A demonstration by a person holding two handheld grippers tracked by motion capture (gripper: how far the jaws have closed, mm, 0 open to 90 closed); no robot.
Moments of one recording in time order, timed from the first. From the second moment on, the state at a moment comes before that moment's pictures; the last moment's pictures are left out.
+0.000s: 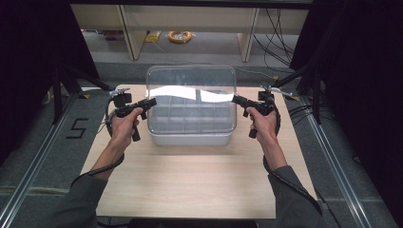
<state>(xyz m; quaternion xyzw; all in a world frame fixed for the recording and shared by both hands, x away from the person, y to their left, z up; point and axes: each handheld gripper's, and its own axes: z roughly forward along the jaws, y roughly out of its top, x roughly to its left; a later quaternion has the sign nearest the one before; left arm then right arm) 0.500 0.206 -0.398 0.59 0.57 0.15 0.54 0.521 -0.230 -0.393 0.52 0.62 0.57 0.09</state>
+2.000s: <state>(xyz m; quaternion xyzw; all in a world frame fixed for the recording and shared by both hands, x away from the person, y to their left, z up) 0.386 0.206 -0.420 0.62 0.54 0.17 0.54 0.401 -0.232 -0.395 0.48 0.65 0.58 0.12</state>
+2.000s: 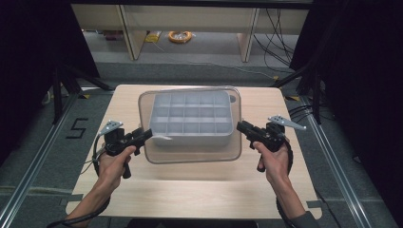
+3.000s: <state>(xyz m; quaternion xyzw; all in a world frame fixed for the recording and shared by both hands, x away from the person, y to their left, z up) 0.348 0.201 -0.448 0.65 0.54 0.14 0.52 0.359 -0.240 -0.420 0.47 0.66 0.57 0.13</state>
